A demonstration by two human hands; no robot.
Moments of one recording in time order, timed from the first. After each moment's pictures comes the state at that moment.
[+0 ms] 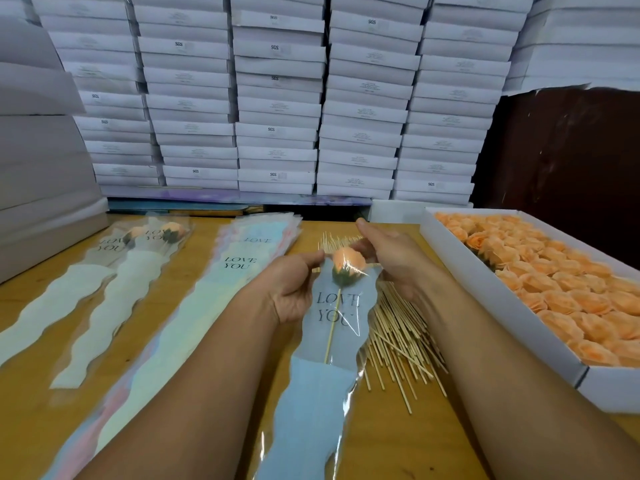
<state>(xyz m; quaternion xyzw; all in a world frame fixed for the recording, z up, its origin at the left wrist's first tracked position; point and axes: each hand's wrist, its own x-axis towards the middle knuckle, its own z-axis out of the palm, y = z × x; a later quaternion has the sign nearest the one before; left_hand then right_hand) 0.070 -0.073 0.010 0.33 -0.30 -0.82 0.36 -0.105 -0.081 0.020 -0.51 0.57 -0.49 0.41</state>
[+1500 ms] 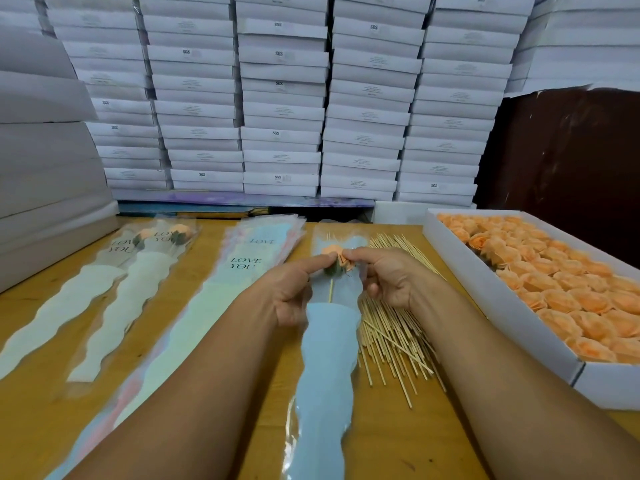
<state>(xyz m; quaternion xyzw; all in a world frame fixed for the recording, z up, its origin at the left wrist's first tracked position) 0.077 -0.068 0.003 0.40 -0.37 -0.77 0.34 -0.098 -0.075 0.010 -0.45 0.54 -0.43 0.56</state>
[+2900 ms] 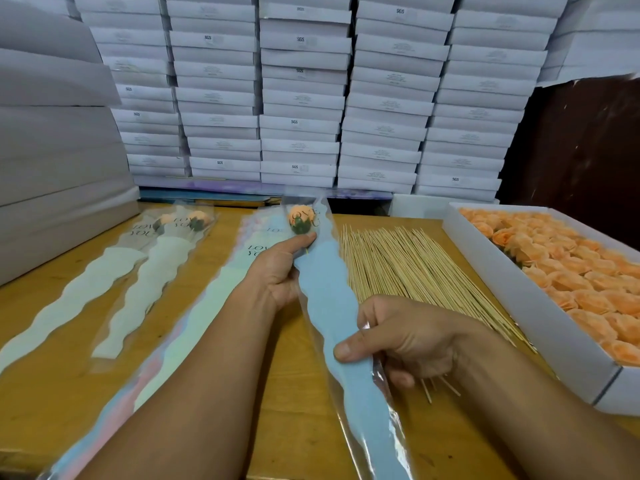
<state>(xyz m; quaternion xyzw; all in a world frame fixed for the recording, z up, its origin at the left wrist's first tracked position) 0.104 -0.079 -0.006 0.32 -0.27 -0.74 0.52 -0.081 0.020 0.016 -0.62 0.36 -0.12 0.68</state>
